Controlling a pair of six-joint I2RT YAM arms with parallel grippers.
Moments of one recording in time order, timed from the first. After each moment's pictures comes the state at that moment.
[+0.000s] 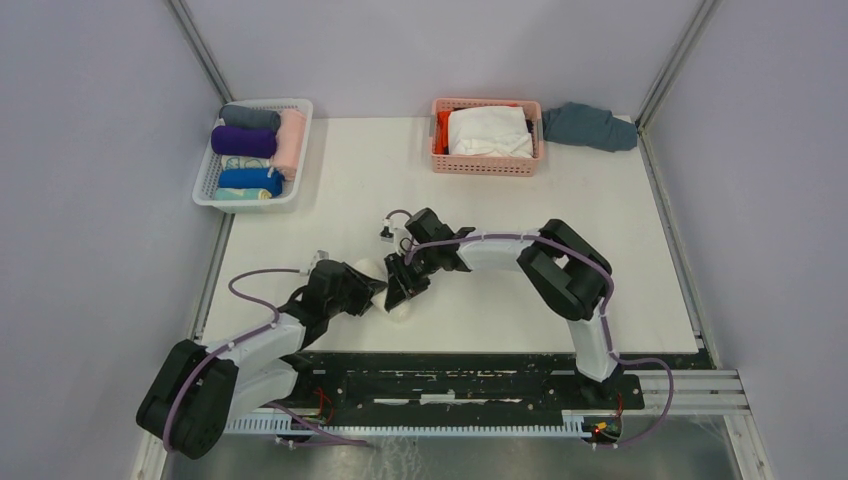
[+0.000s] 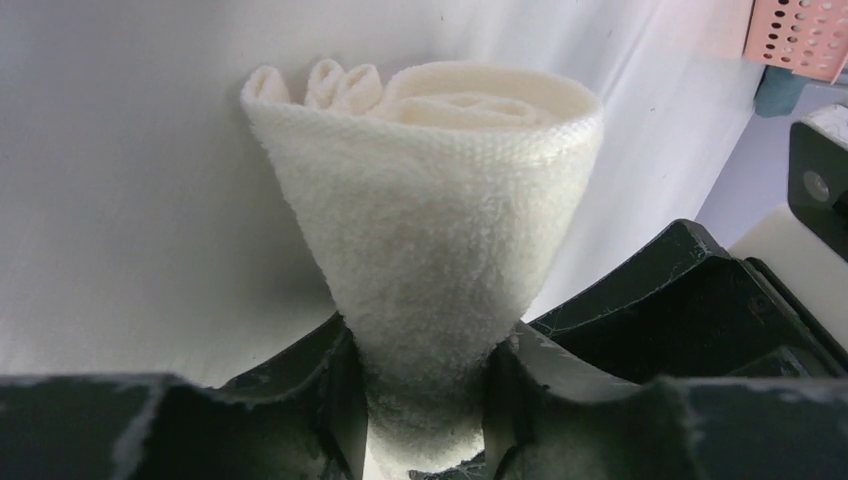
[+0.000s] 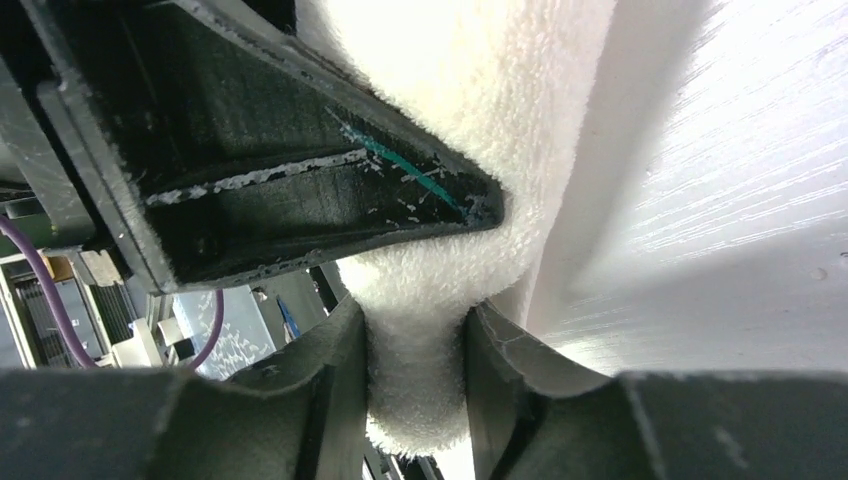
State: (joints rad) left arm -0.45 1.05 0.19 0.15 0.03 -1.29; right arm 0.87 2.06 1.26 -0.13 -0.69 0.43
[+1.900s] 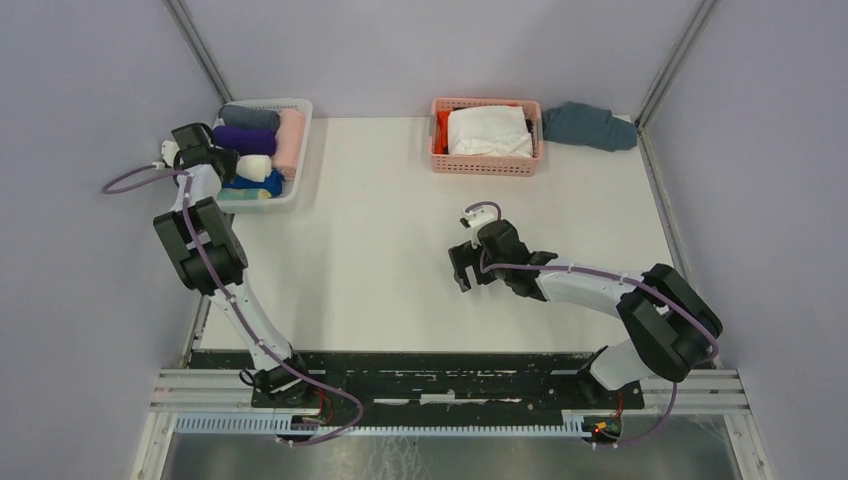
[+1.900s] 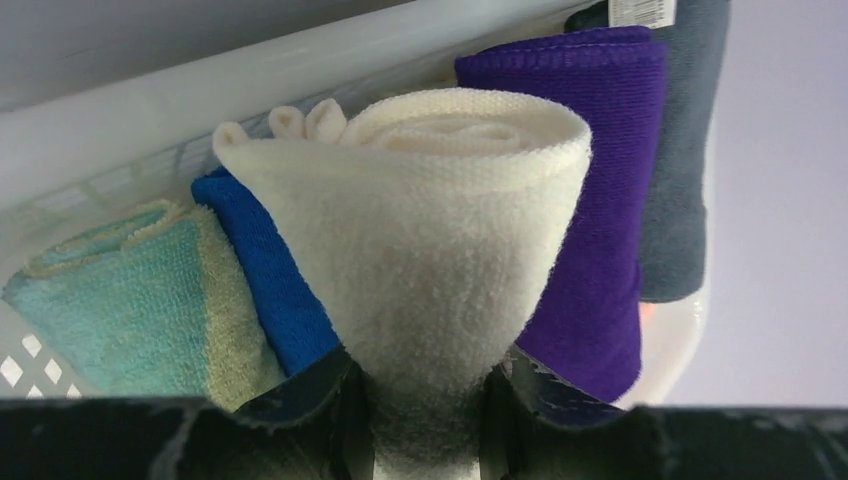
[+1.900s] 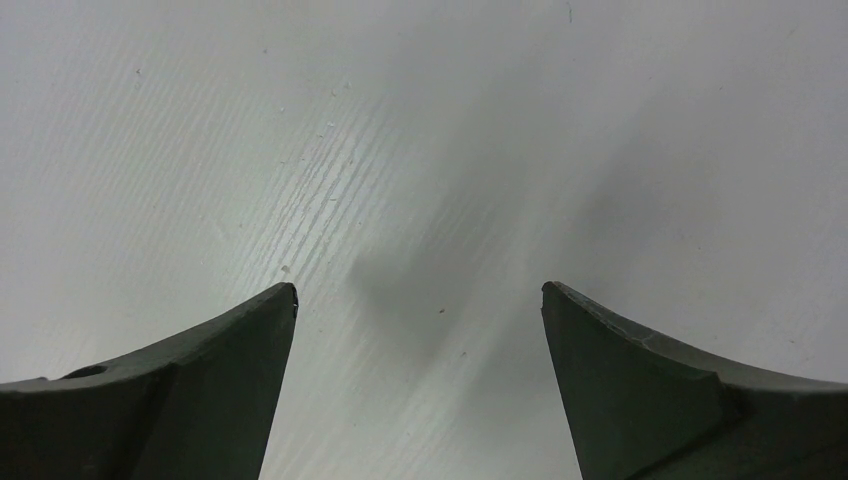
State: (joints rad) left arm 0.45 2.08 1.65 -0.25 0.02 -1.00; right arm 0.72 1.48 0.70 0.01 0.08 0.20
